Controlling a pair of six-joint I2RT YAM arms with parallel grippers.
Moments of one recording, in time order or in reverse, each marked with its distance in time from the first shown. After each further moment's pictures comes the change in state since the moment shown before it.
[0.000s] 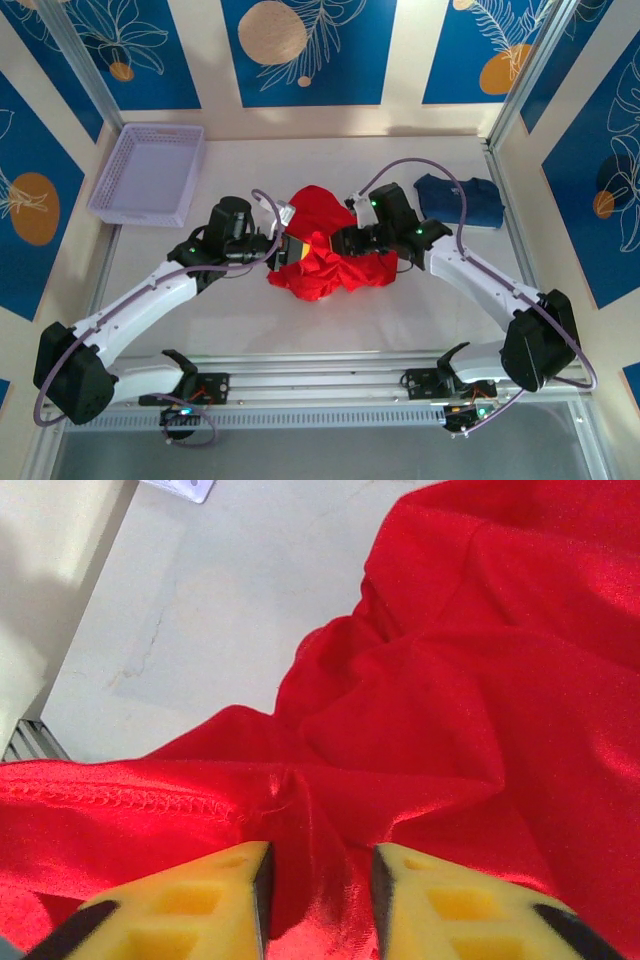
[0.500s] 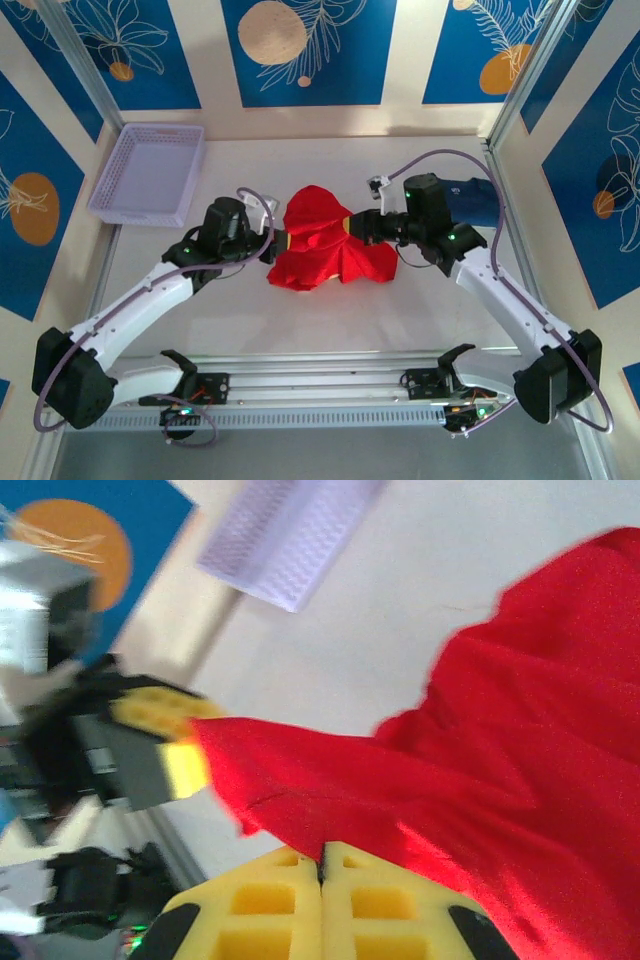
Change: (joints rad) left arm 0.040 -0.019 -0.011 -0.063 -0.279 -0.013; right arm -0.108 -0.180 0.001 0.080 -0.173 0.053
